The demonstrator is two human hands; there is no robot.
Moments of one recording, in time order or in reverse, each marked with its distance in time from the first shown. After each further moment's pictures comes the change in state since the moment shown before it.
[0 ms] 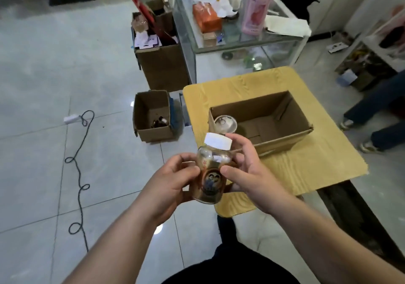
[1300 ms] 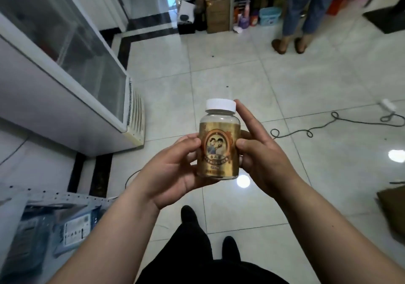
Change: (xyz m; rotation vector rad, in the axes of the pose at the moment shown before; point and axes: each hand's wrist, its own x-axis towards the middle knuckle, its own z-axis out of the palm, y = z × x) left_hand -0.427 -0.245 -0.073 -1.207 1.112 0.550; right_hand -0.177 0.069 0.420 -0.121 -1.679 0.261
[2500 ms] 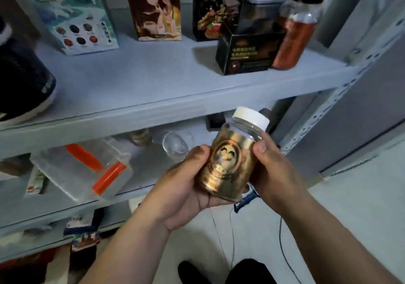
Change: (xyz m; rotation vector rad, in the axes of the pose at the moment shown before) left_hand -0.445 -0.055 -0.351 -0.726 0.803 0.861; right_hand 0.005 0.217 0.616 -0.224 -1.188 0.471
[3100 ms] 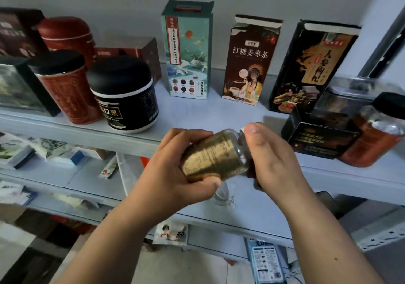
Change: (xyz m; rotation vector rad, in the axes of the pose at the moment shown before) left_hand -0.064 0.075 0.001 1.161 0.672 0.974; right_hand 0.094 -0.078 0.064 -0.656 -0.315 -0.539
